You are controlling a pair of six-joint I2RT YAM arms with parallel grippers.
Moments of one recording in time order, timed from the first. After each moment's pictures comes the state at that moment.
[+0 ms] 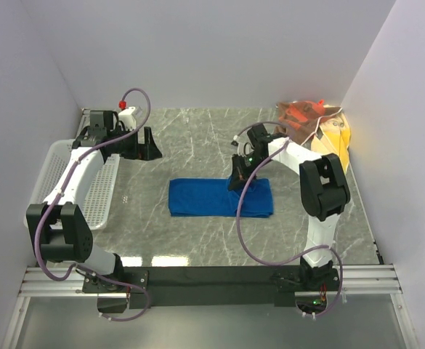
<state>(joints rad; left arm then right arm) -0.01 1.48 1.25 -0.56 0.59 0.00 0.35 1.95 1.39 -0.77 -0.72 0.16</state>
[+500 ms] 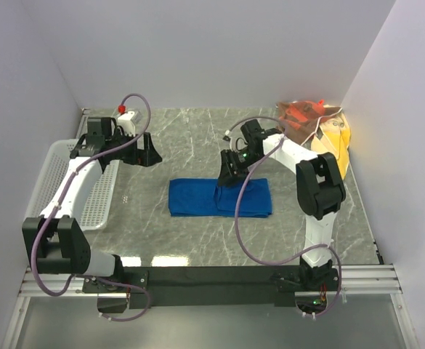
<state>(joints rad) -0.01 1.40 1.15 -0.51 0.60 0.02 0.39 2.00 1.49 -0.77 -0.80 0.15</state>
